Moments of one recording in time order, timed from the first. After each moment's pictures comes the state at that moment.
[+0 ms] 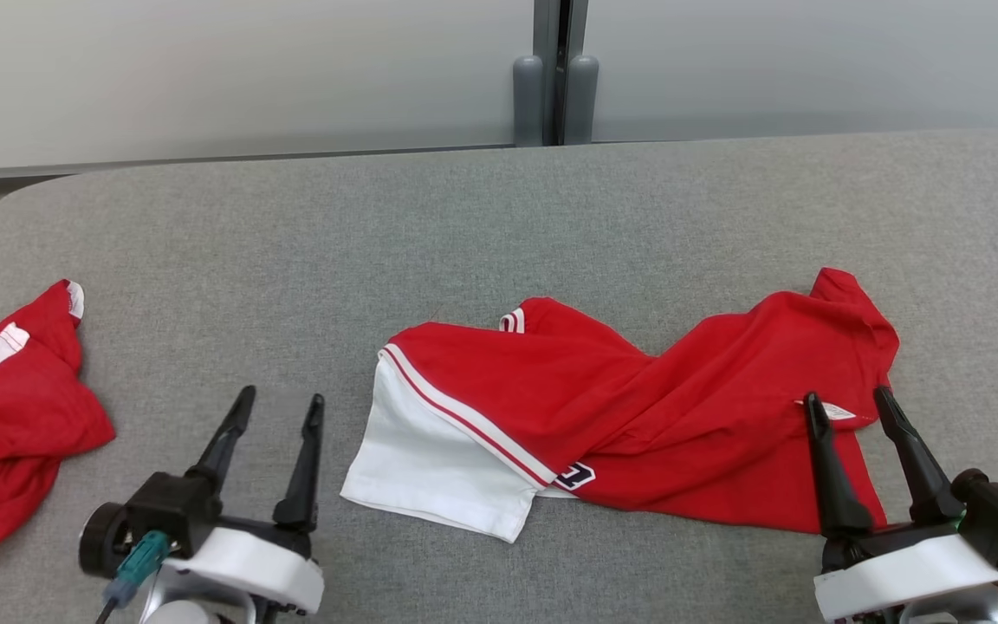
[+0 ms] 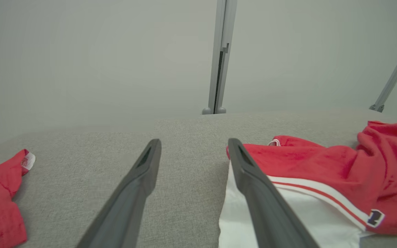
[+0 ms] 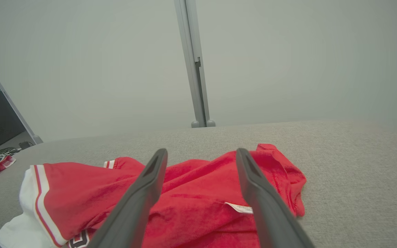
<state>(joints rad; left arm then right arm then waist) -0.07 0.11 -0.11 0.22 -0.21 -0.11 -0.26 0.03 -0.11 0.08 0.00 0.25 0.13 -0.11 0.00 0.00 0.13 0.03</state>
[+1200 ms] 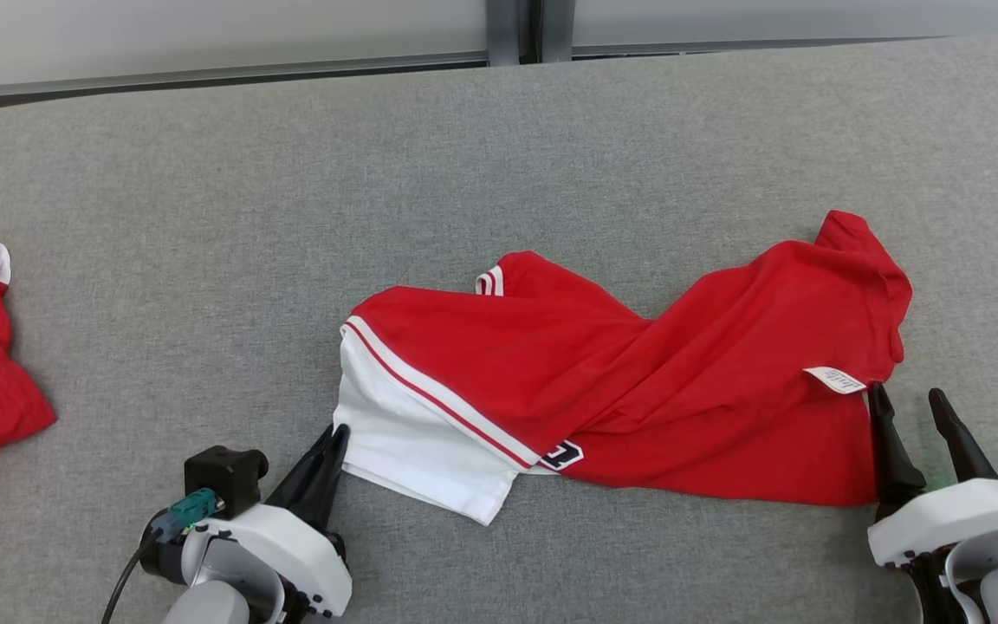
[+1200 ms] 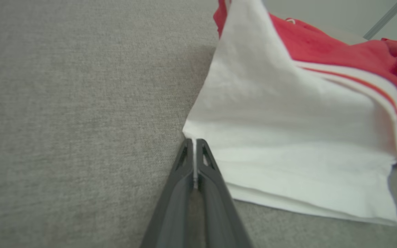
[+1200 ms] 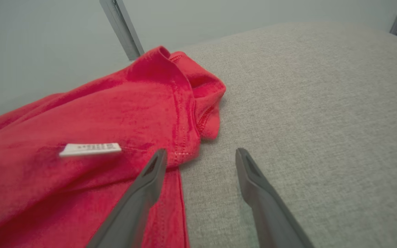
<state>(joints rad) -0.22 0.15 -0.32 0.51 -0.45 -0.13 -0.12 -0.18 -0.21 0.05 0.43 0.44 0.13 -0.14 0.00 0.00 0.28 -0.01</state>
